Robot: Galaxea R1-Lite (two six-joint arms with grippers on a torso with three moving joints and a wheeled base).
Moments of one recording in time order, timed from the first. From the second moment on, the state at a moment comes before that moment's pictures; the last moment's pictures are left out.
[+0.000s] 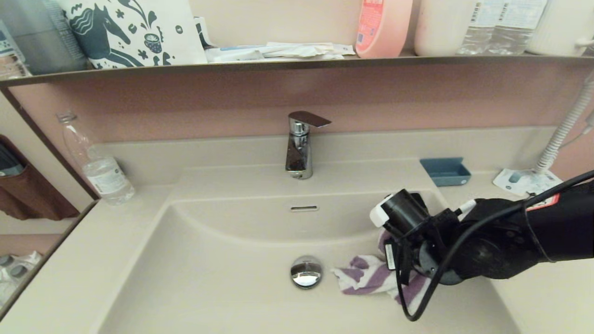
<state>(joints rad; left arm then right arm) 0.00 0.00 0.00 0.01 0.00 0.00 0.64 1.92 -1.10 0.26 -0.60 0.55</state>
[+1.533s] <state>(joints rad) 0.01 0.00 0.00 0.01 0.00 0.00 0.69 1.38 -1.15 0.53 -0.52 0.55</state>
